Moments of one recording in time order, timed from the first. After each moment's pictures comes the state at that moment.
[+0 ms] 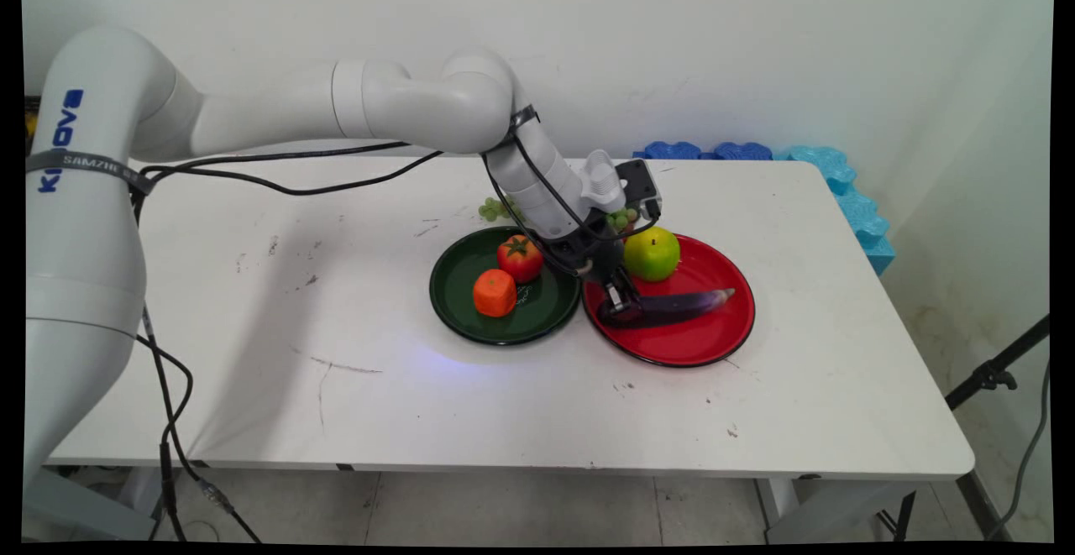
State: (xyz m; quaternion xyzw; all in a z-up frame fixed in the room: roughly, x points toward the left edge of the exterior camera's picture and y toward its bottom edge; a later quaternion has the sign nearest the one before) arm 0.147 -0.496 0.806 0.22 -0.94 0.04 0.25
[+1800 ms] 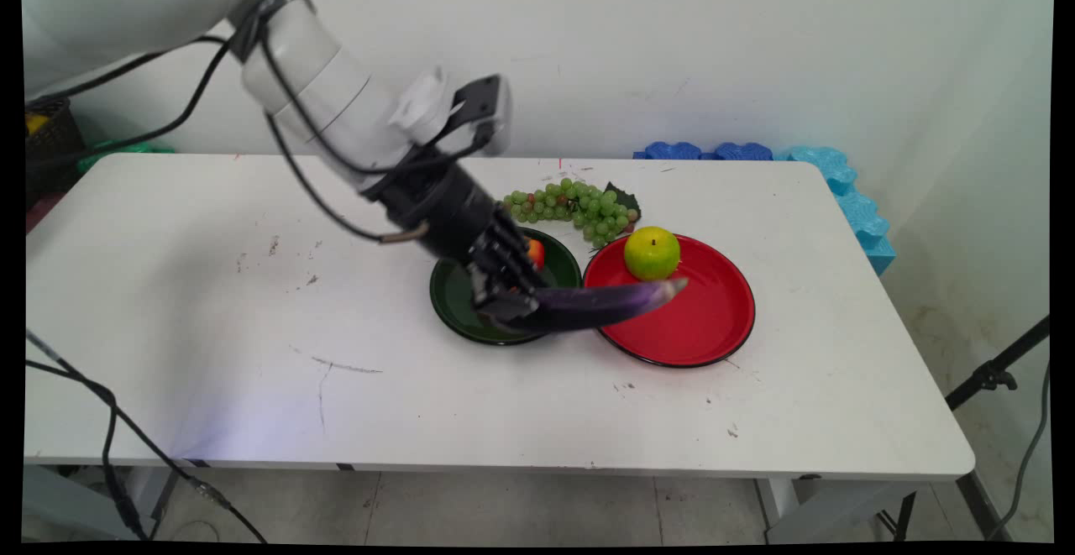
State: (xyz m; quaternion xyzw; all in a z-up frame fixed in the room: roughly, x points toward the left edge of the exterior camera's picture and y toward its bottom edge) arm 0.260 -0.357 0.951 0.18 -0.94 0.01 0.30
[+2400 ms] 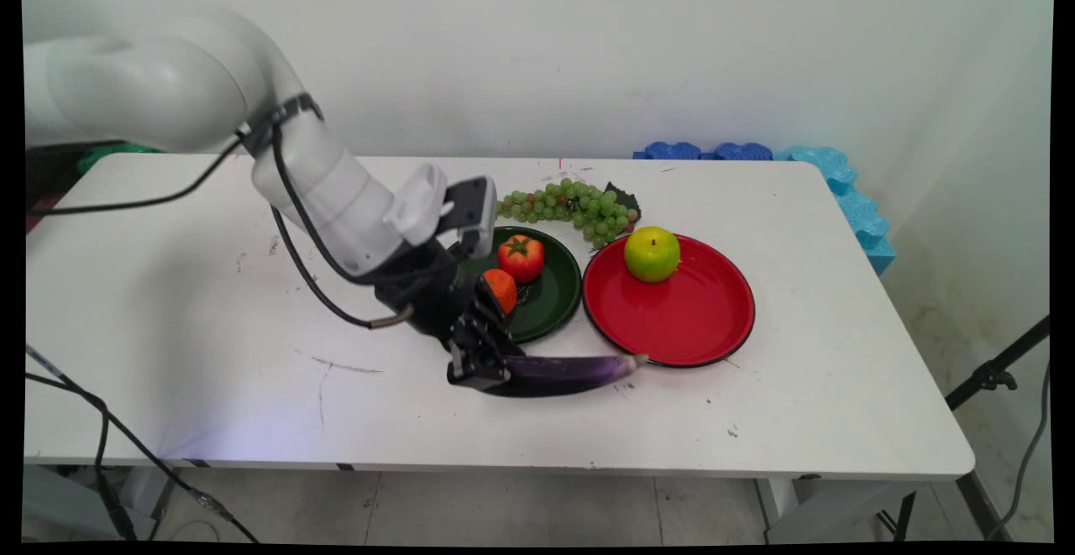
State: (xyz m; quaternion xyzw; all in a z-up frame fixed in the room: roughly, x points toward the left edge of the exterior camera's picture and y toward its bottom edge) arm 0.266 -0.333 0.881 0.18 -0.95 -0.01 0.26
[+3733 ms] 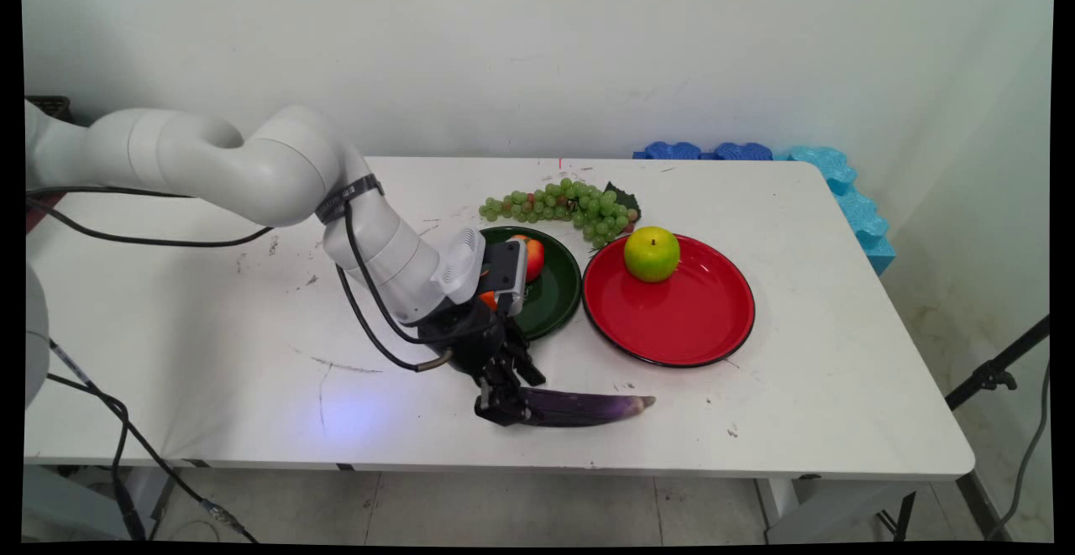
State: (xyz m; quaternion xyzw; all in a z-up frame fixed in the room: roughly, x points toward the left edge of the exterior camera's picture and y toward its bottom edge) arm 0.247 -0.351 0.800 0.16 -0.95 -0.01 0.27
